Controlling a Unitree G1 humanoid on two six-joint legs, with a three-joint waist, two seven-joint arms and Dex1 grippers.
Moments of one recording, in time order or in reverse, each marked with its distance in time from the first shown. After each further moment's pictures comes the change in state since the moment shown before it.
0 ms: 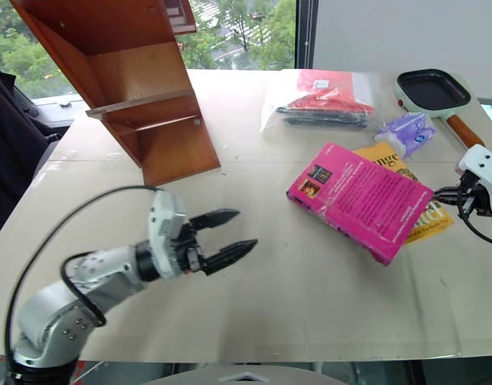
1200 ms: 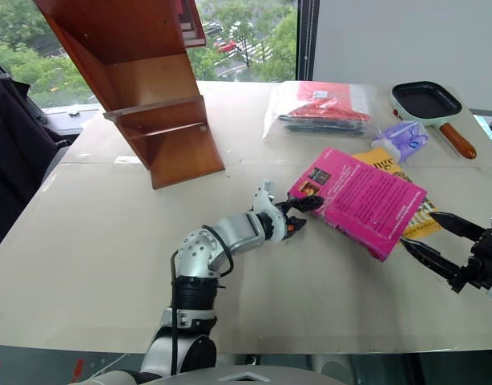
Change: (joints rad) left arm -0.475 -0.753 -0.009 0.838 -0.572 0.151 1.133; right arm 0.733 0.351 -0.548 -0.901 0.646 0.353 -0.307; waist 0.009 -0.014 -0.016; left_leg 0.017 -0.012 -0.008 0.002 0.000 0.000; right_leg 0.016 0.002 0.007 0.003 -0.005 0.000
